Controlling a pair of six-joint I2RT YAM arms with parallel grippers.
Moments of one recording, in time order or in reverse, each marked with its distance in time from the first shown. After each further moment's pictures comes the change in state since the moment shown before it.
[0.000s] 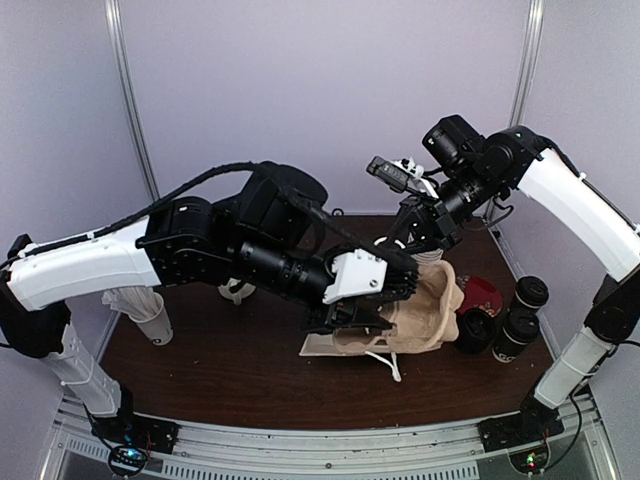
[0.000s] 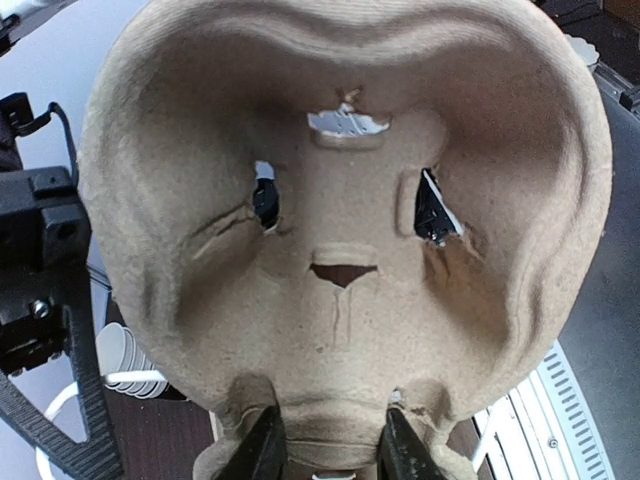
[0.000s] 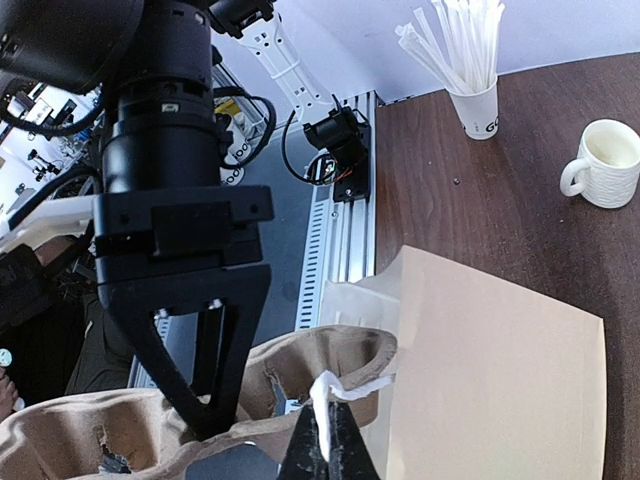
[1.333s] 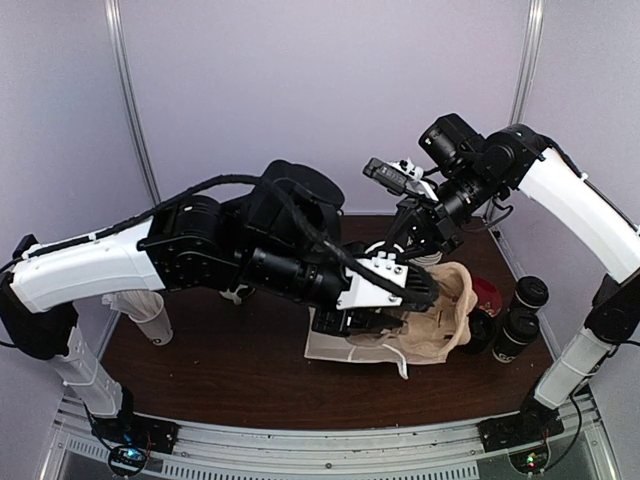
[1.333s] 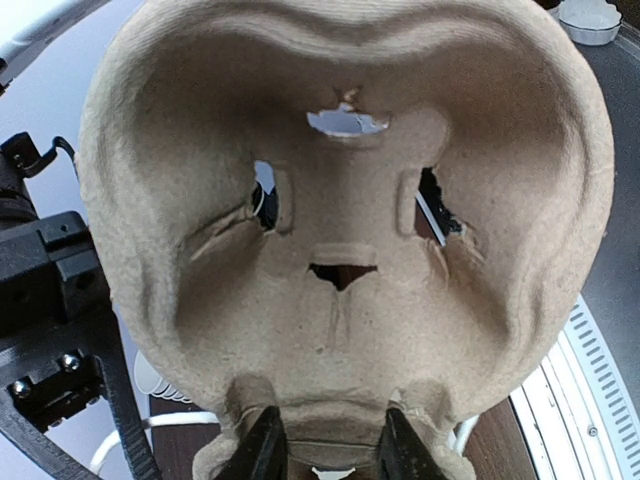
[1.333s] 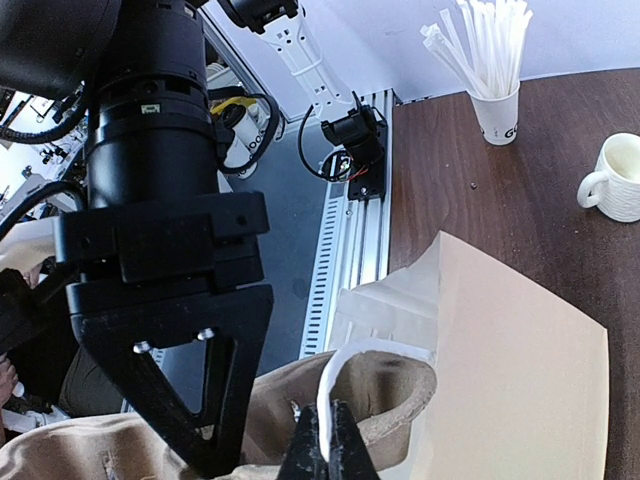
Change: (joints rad) left arm -0.067 0.051 0.092 -0.043 -0.152 0.090; right arm 0.039 0.000 0.021 -0.019 0.000 -0.020
